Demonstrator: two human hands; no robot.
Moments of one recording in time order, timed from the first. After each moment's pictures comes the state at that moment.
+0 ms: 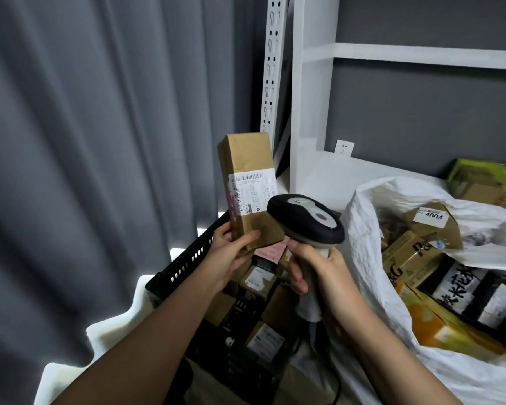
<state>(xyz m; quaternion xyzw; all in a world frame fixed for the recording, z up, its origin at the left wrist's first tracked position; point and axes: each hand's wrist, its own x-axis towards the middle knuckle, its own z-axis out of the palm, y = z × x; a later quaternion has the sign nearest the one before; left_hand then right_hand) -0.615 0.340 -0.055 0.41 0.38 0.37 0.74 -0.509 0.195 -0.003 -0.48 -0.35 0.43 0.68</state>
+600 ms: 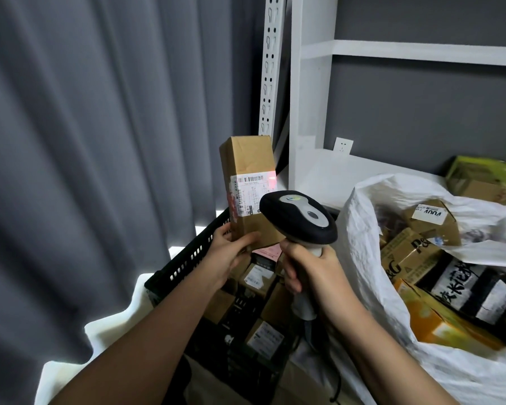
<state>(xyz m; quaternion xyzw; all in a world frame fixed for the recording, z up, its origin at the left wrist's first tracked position) -0.611 0.349 -0.068 0.41 0.37 0.37 0.75 -0.515 0.194 -0.003 -0.53 -0.40 0.39 0.64</state>
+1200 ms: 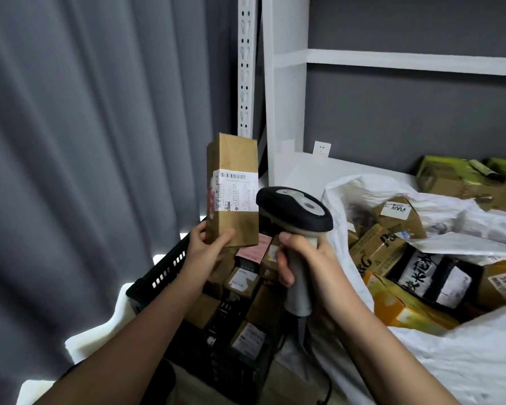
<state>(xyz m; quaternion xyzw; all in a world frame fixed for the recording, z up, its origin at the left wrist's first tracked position) -0.615 0.320 -0.046 0.53 0.43 0.39 0.62 -0.500 0.166 0.020 -0.46 -0.37 0.41 0.70</state>
